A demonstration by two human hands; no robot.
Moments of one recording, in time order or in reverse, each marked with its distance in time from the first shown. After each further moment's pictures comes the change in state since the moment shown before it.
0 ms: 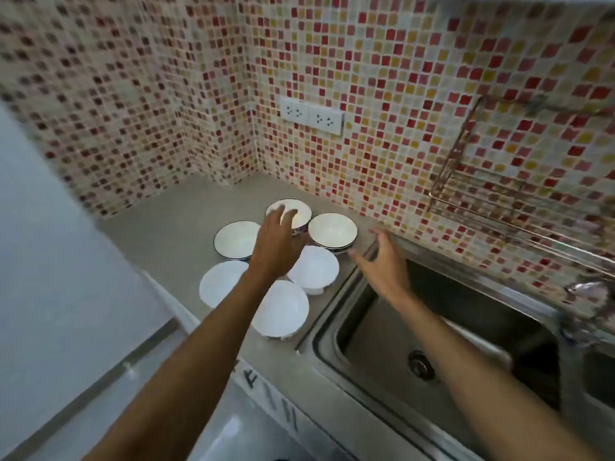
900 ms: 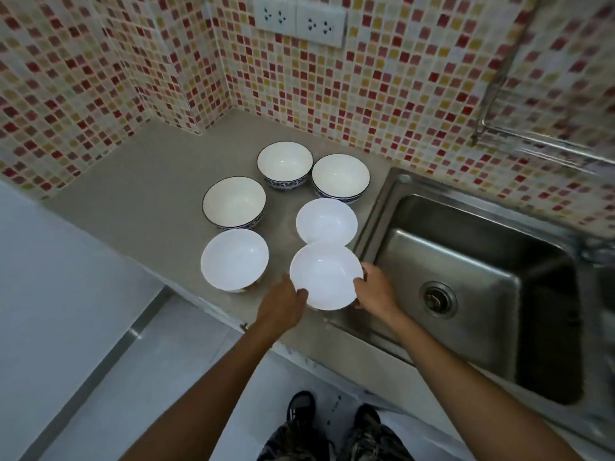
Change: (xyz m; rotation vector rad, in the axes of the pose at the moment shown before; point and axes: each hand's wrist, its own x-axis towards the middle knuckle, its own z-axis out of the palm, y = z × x) left_hand -0.091 -0.102 0.061 -0.247 -0.607 -0.395; right_hand -0.063 0.032 0.131 0.083 -0.279 0.555
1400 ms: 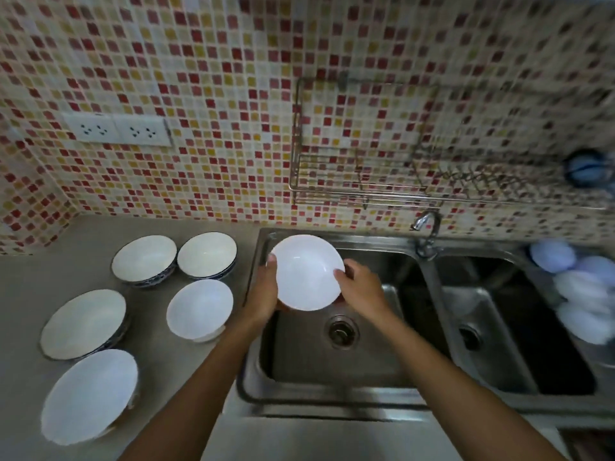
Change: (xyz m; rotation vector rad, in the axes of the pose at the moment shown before) left_hand 0.029 0.213 0.056 -0.686 -0.417 0.226; right_hand -0.031 0.022 -0.202 0.149 0.463 -0.065
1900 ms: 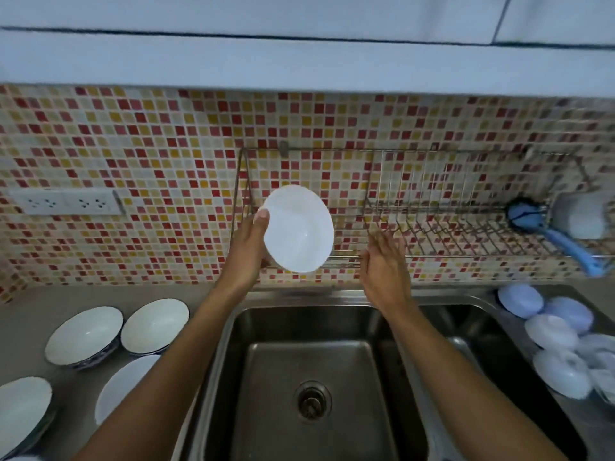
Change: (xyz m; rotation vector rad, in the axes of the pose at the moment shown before) left_hand 0.037 0.148 0.108 0.195 0.057 0.486; right_hand 0.104 0.027 -0.147 -0.685 0.518 -0.361
